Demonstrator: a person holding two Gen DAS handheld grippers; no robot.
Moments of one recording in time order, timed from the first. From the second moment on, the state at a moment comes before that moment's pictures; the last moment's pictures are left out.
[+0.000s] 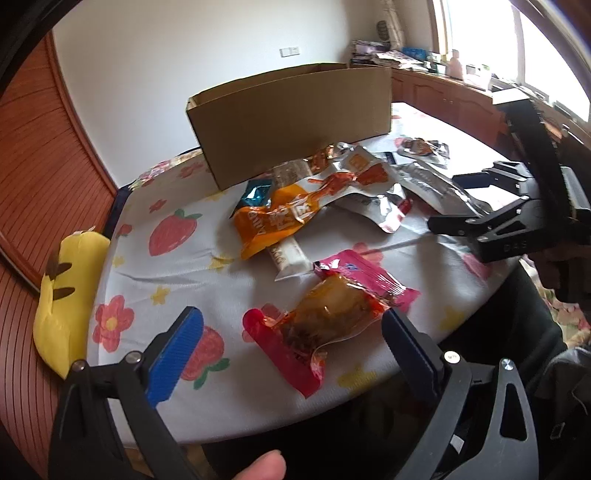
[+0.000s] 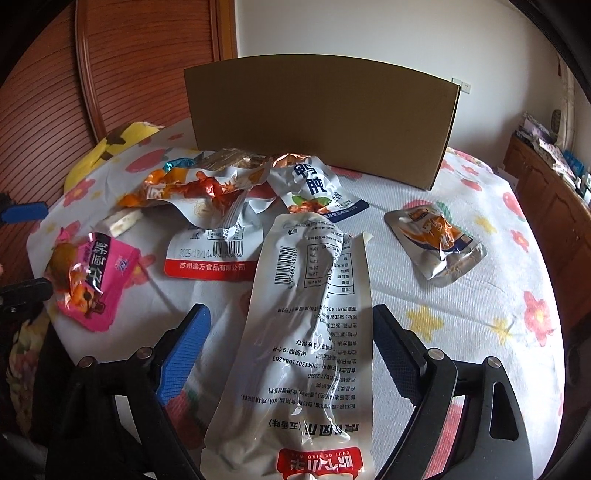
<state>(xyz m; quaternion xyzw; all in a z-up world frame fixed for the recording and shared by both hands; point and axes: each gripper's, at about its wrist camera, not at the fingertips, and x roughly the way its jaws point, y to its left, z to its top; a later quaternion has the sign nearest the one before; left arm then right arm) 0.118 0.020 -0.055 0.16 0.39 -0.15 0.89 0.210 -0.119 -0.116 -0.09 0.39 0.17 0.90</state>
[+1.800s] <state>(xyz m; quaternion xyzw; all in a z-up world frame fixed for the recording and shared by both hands) 0.142 0.009 -0.083 0.09 0.44 -0.22 0.87 0.224 -0.125 -0.113 -0.09 0.41 0.18 0.89</state>
